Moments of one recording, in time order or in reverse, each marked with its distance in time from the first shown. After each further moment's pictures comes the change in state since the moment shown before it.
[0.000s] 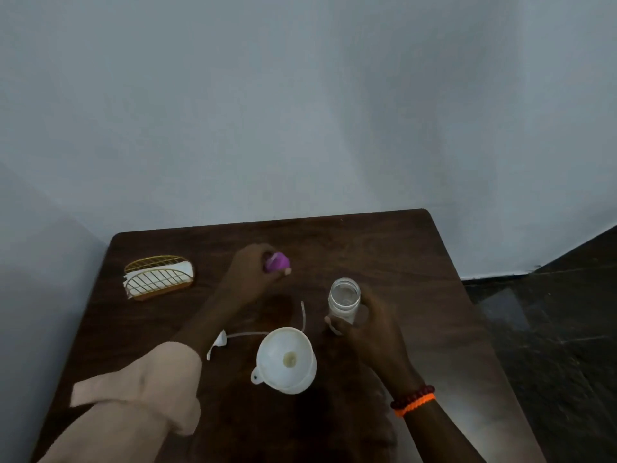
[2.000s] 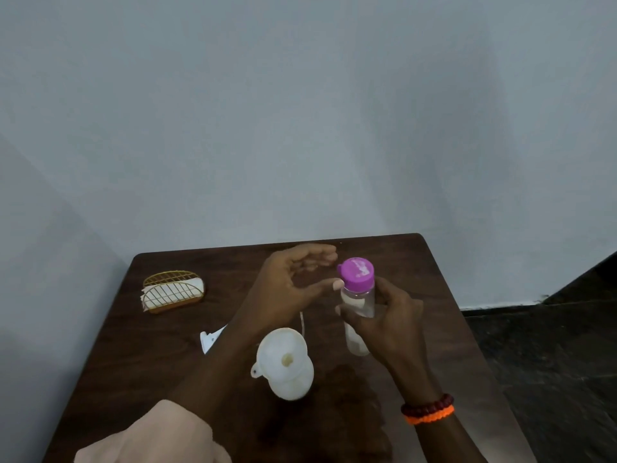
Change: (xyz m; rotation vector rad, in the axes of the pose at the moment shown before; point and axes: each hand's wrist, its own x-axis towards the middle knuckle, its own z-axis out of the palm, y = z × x) left_hand -0.086 0.148 -0.051 -0.646 0.058 0.224; right_hand -0.010 -0.050 -0.056 0.044 0.153 -0.191
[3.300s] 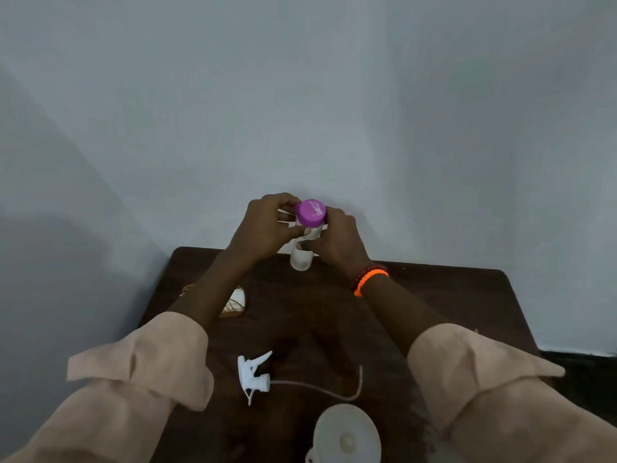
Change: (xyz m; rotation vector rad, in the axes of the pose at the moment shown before) left_hand 0.145 -0.108 -0.172 0.489 0.225 -0.075; right_hand 0.226 -0.037 0.226 -0.071 -0.376 -0.073
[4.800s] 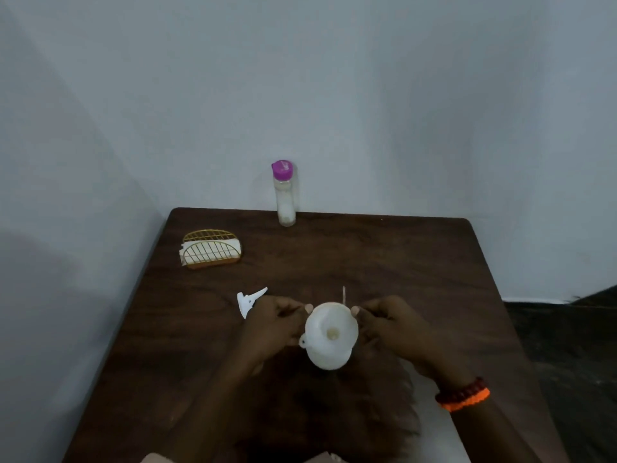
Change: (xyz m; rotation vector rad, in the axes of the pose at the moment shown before) left_hand -0.264 0.049 0.047 -0.503 -0.302 -0.652; right_hand -0.284 -0.003 -0.085 0.198 -0.420 0.515
